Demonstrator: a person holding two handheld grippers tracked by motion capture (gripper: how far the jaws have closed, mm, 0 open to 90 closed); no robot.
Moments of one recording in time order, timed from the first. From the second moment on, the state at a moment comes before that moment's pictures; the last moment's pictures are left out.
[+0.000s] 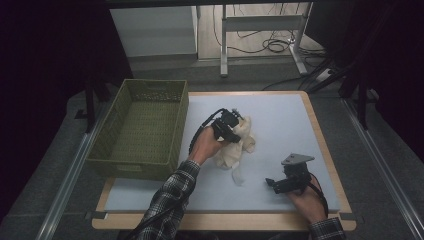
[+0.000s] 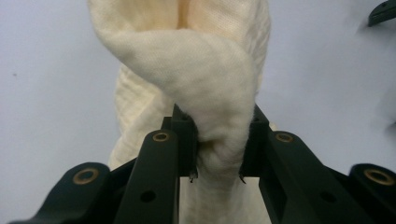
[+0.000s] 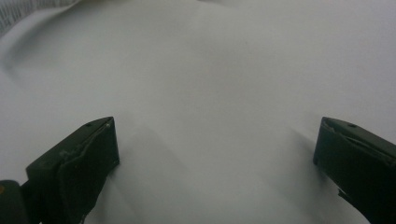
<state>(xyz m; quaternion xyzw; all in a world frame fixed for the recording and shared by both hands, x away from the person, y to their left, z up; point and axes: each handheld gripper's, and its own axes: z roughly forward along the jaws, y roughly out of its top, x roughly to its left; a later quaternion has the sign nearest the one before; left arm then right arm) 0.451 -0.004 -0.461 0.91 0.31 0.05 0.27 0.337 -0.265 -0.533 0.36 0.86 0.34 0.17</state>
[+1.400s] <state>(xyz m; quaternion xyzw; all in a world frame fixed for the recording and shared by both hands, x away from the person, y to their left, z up) 0.394 -0.003 -0.477 0.91 0.25 0.02 0.32 0.337 -0.265 -0.533 0.36 0.86 0.34 0.17</state>
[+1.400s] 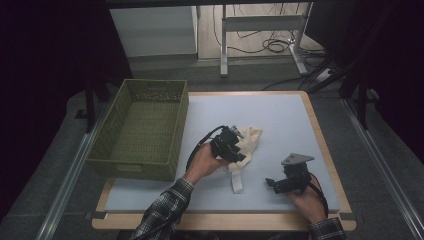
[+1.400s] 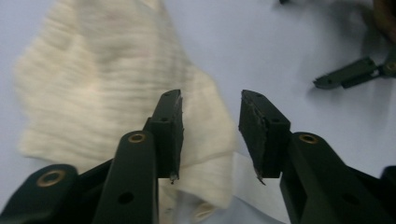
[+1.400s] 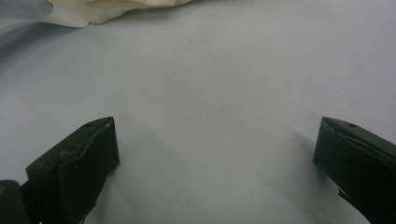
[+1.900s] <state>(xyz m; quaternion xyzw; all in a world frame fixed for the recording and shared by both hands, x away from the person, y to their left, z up) 0.389 -0.007 -0.493 0.91 0.26 0.04 0.31 0.337 -0.265 -0.533 0.36 0.86 0.34 0.17</state>
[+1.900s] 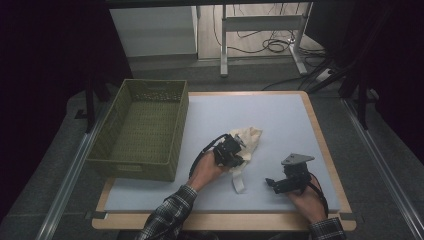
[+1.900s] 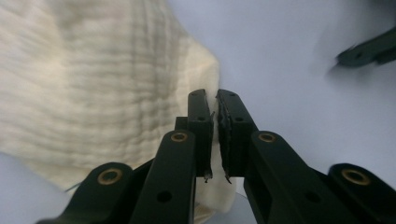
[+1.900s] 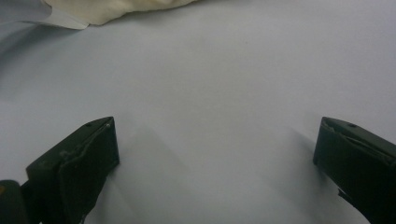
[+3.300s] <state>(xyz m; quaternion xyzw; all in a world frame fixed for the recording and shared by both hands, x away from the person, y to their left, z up) 0.450 0.068 -0.454 0.85 0.40 0.11 0.32 0.368 -0.151 -0.516 0.26 0.88 0.39 0.03</state>
